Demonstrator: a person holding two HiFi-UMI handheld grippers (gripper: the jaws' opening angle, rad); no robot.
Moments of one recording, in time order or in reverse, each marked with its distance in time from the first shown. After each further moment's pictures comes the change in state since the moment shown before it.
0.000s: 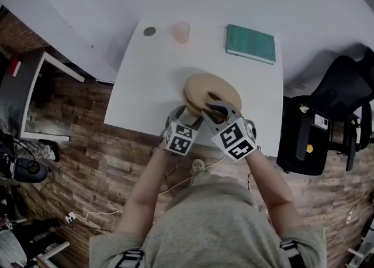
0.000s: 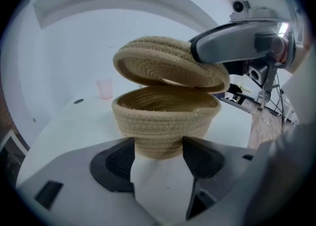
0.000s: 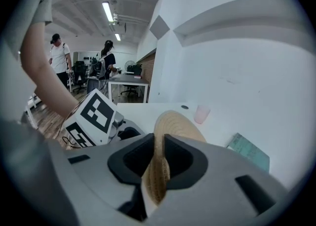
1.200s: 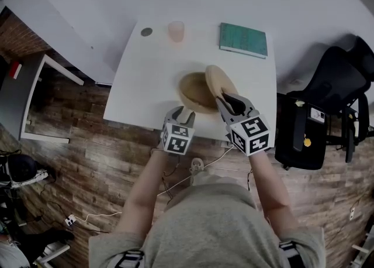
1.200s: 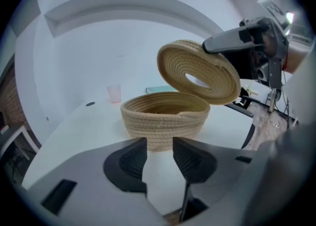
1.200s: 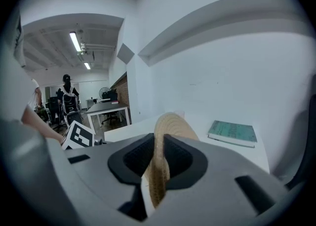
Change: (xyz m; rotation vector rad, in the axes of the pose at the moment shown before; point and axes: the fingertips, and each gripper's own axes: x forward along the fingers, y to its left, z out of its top) left arm -0.034 -0.013 0.001 -0.031 -0.043 0.094; right arm -0.076 -0.037 -0.007 0.370 -0.210 -0.180
